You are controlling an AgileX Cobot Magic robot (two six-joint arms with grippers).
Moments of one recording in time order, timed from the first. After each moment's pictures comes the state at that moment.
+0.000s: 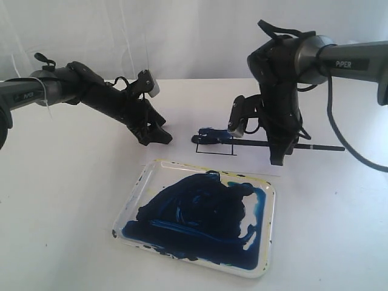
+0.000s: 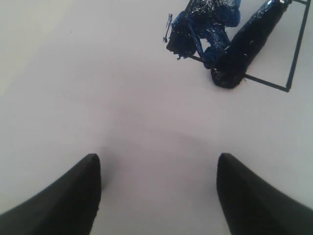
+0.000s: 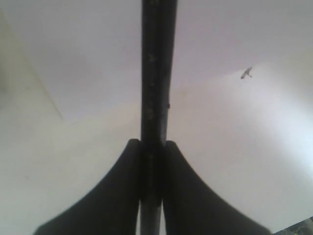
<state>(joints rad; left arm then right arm) -0.27 2.50 -2.06 -0.93 0.92 1.57 0.37 2.19 -1.68 -0.39 1.11 -0.68</state>
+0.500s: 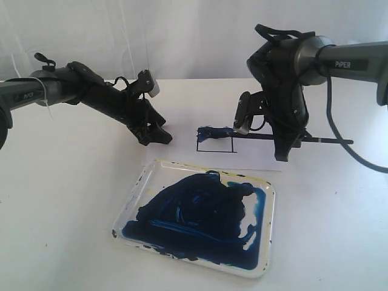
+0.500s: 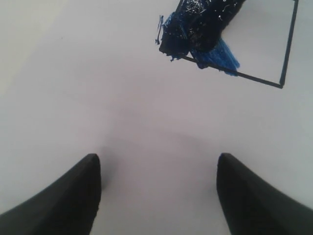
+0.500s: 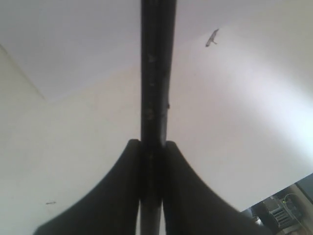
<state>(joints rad) -0.27 2.50 -2.06 -0.93 0.92 1.57 0.37 2.19 -1.68 -0.50 1.11 -0.57</state>
